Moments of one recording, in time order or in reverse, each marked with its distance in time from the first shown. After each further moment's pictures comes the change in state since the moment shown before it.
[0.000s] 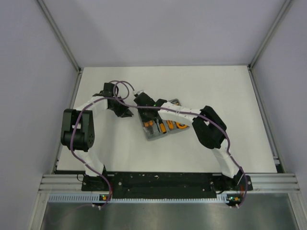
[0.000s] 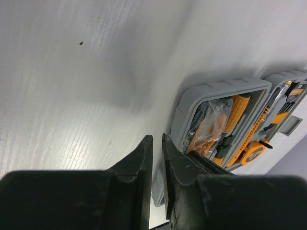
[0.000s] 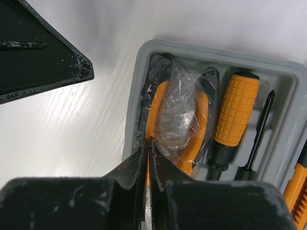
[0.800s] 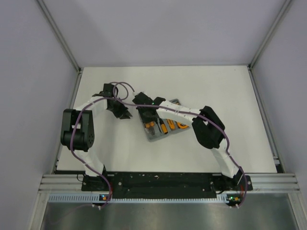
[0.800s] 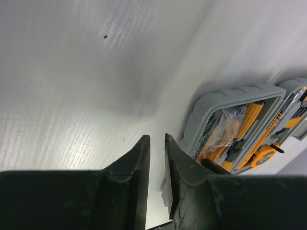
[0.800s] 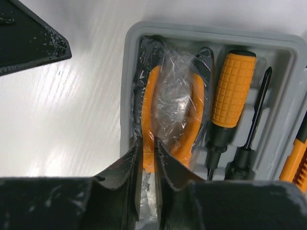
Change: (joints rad) left arm 0.007 0.000 -0.008 -0.028 -0.034 -0.002; right arm 0.018 0.016 0.080 -0.145 0.053 0.037
